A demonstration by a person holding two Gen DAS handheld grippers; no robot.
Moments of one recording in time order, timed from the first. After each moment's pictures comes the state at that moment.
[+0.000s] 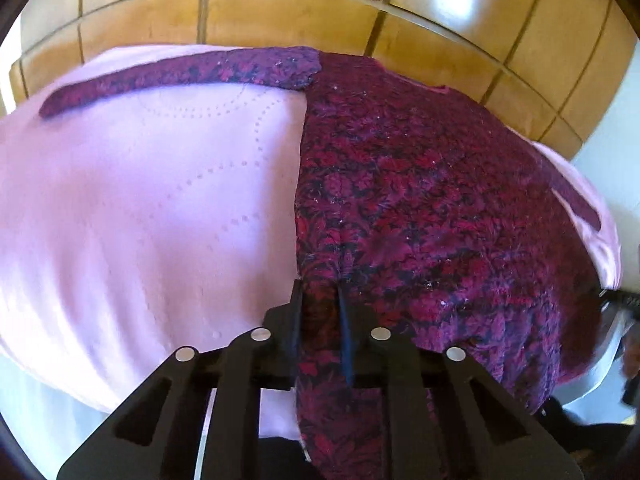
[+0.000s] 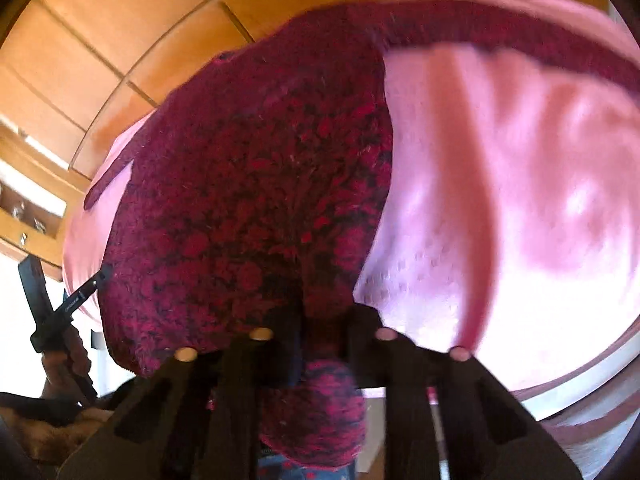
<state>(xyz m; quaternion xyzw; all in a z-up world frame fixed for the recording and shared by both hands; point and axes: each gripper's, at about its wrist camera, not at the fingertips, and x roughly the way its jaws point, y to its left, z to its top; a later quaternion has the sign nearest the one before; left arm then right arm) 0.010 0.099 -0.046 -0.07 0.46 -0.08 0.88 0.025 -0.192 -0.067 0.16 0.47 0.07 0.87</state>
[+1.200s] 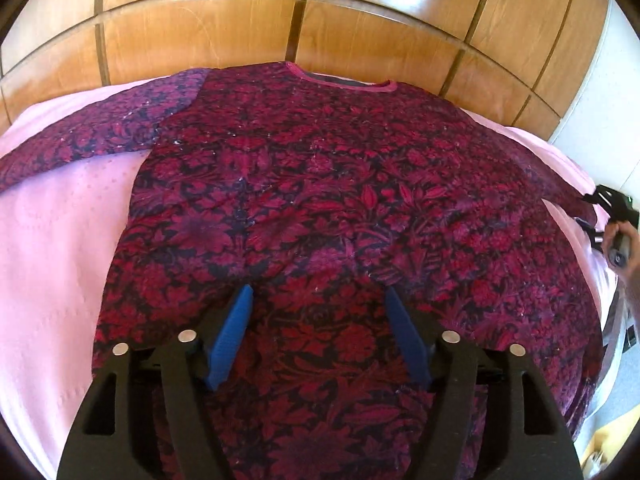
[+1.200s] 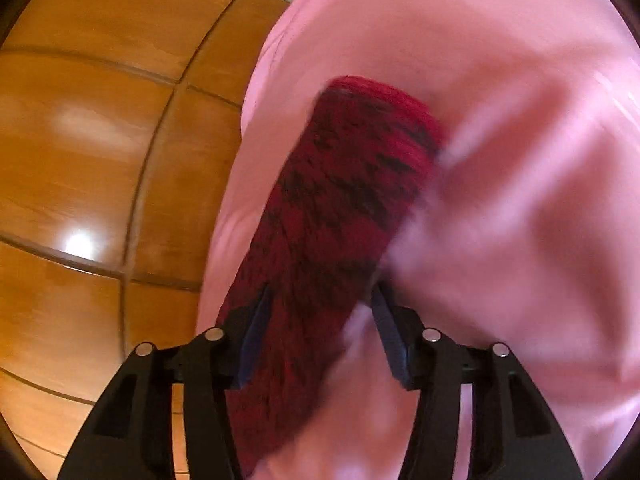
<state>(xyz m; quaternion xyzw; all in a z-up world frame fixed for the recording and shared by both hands) 0.119 -0.006 -0.058 -0.03 0.45 -0.15 0.88 0.128 -0.516 -0.107 0.56 0.23 -0.23 0.76</state>
